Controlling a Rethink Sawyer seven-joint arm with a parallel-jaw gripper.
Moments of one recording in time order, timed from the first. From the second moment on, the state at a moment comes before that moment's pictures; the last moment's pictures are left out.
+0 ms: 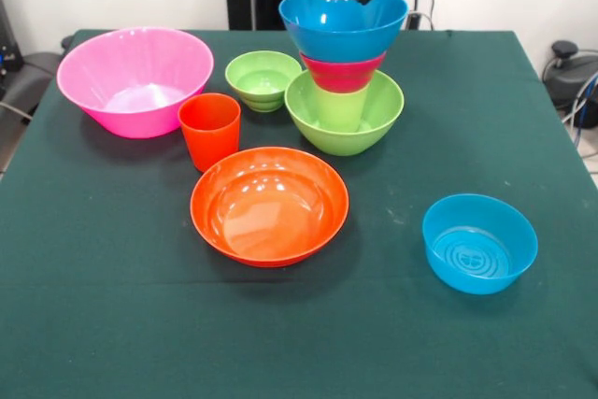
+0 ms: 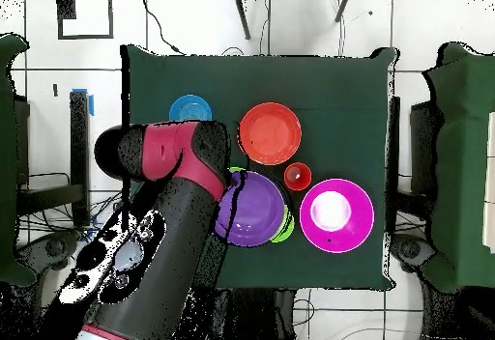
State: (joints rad) arm 0.35 -0.43 -0.61 1.27 -0.01 1.07 2.71
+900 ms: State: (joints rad) arm 0.26 -0.48 -0.50 1.36 0.08 1.00 2.71
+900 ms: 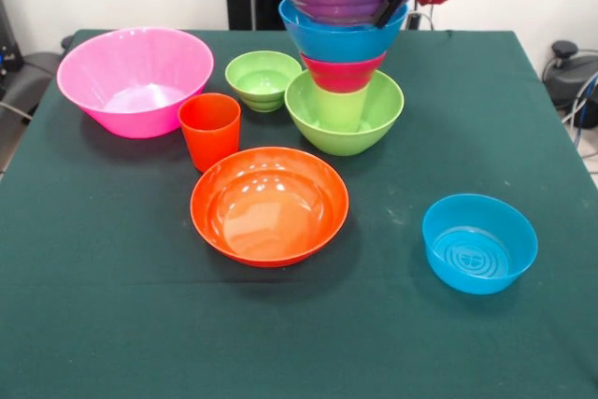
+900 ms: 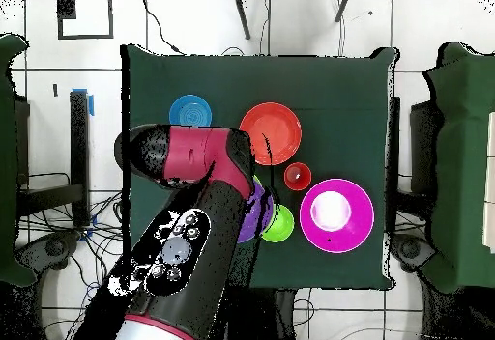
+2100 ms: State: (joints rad) arm 0.26 -0.48 -0.47 1.39 0.08 1.00 2.71
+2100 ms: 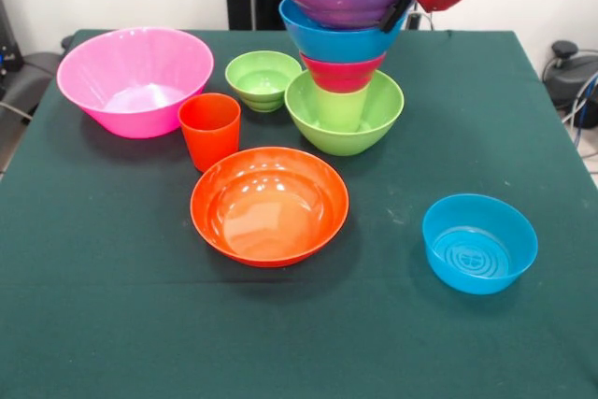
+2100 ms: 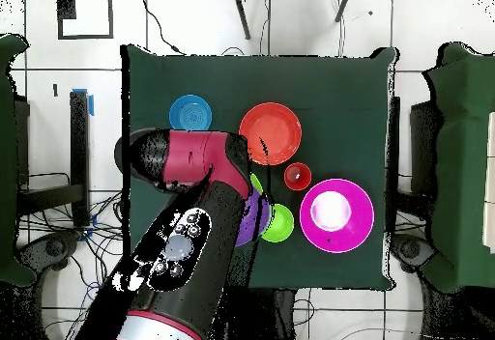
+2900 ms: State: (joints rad) arm 0.27 -0.48 -0.47 1.39 0.08 1.00 2.71
